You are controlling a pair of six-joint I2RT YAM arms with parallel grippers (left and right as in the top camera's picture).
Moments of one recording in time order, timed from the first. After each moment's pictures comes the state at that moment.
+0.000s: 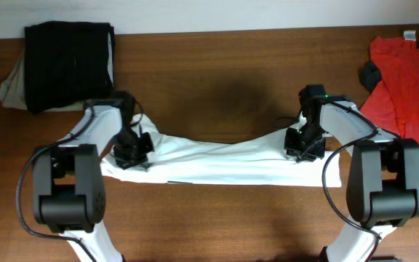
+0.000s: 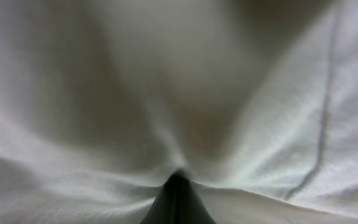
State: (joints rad) left arm -0.03 2.00 1.28 -1.03 0.21 -0.36; right arm 0.03 1.93 1.22 -0.96 -0.14 0.32
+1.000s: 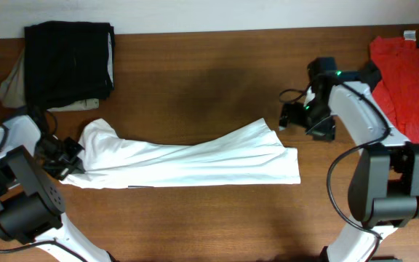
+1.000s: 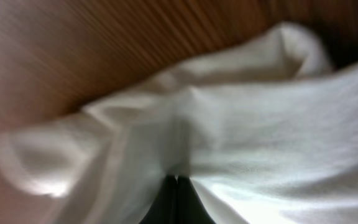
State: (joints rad) left arm 0.47 2.04 1.40 -1.11 0.12 -0.41; right arm 0.00 1.93 1.50 -1.11 -0.13 0.33
